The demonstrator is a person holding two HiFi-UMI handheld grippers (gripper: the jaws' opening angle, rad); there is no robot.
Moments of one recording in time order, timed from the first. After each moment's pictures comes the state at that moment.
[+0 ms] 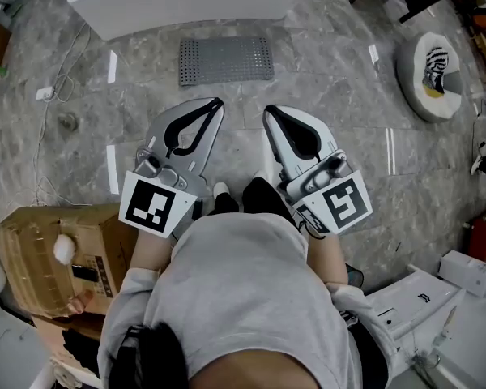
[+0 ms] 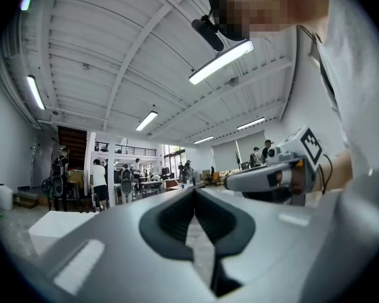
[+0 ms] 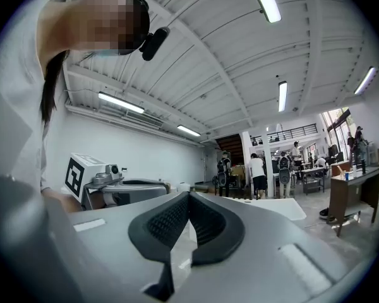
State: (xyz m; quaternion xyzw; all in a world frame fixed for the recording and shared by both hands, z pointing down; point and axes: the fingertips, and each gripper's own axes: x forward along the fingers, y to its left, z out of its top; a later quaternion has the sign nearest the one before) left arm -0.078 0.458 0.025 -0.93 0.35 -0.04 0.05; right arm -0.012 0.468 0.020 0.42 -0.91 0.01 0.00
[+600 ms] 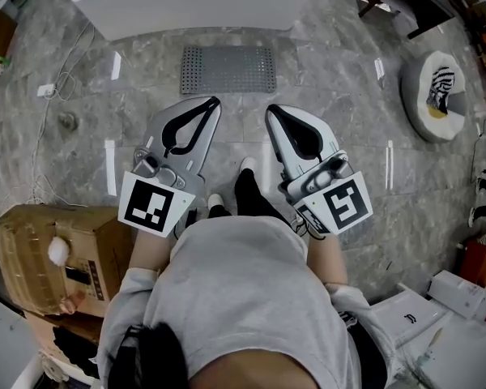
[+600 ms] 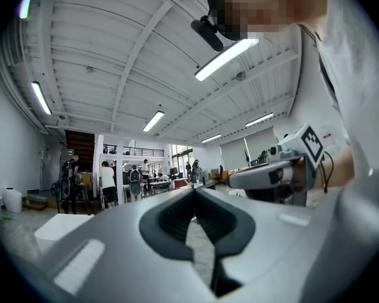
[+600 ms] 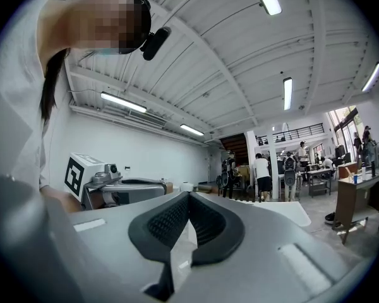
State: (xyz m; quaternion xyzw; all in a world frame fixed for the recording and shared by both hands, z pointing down) left arm -0.056 0.377 0.024 -0.92 0.39 -0.05 0.06; right arm 0.018 0.384 0.019 0.40 -0.92 0.00 0.01
